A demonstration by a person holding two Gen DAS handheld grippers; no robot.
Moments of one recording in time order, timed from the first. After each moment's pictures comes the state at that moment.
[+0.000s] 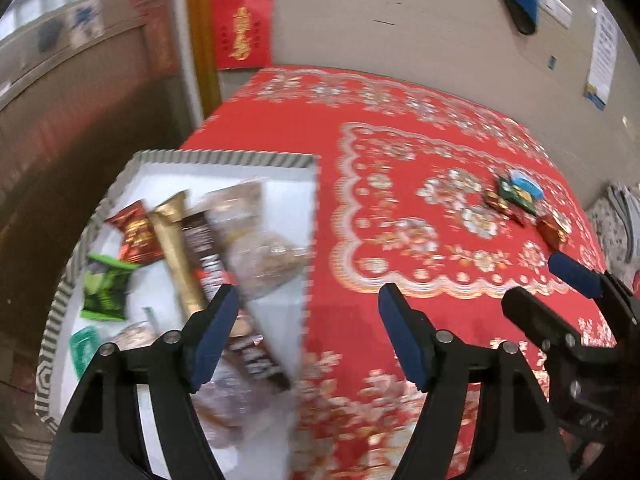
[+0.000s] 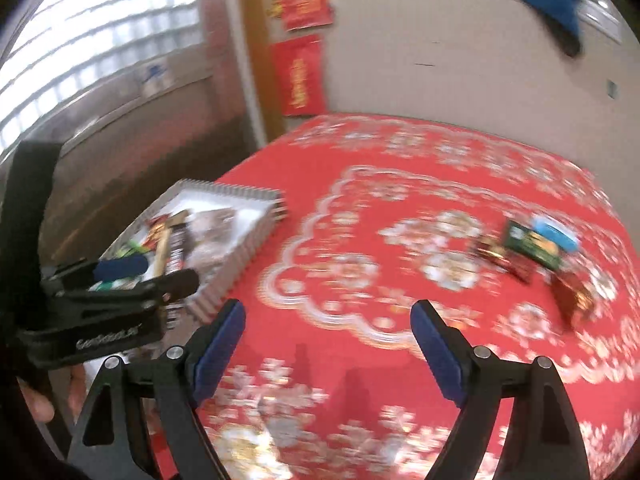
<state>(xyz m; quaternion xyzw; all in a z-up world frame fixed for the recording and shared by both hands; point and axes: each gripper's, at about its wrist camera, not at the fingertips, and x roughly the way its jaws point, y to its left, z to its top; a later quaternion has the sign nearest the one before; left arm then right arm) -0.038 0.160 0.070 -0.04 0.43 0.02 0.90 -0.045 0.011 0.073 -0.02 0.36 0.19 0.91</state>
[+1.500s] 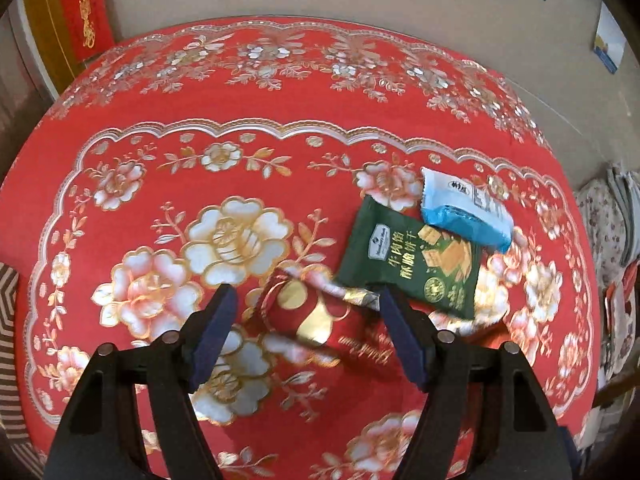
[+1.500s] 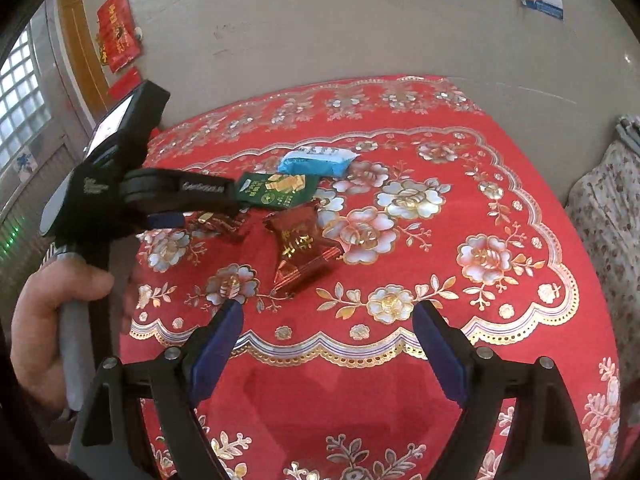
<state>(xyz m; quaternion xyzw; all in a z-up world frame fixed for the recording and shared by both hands) 0.158 -0.079 0.015 -0.04 0.52 -0.02 0.85 -0.008 -0.234 0.036 0.08 0.41 0.04 0.91</state>
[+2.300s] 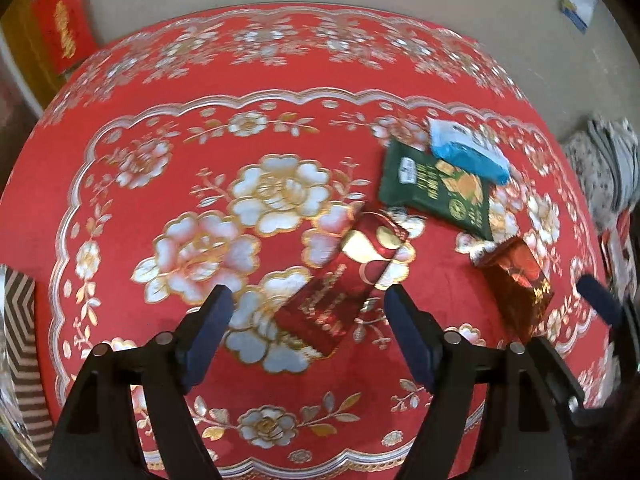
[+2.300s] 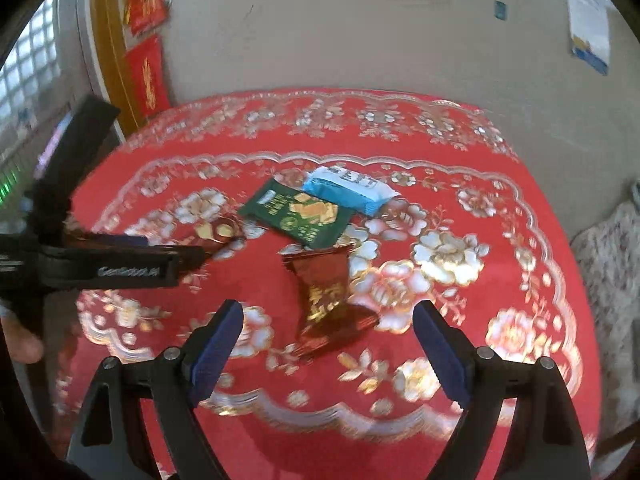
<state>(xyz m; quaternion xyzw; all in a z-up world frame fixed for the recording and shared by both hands) 0.134 -0.050 0.014 0.02 0.54 -0.08 0.84 0.044 -0.198 0.038 -0.02 0.41 0.05 0.91</state>
